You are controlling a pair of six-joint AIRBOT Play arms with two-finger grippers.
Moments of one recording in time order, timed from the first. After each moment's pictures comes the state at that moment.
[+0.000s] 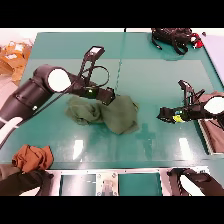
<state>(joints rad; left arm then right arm) -0.58 -1.23 1.26 1.20 -0.96 -1.54 0.00 -0.88 0.73 -1.19 1.15 1.61</state>
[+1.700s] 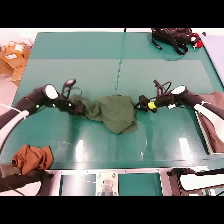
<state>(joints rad) -0.24 -1.37 0.98 1.17 -0.96 -1.42 0.01 -1.55 0.97 -0.67 0.99 1.30</state>
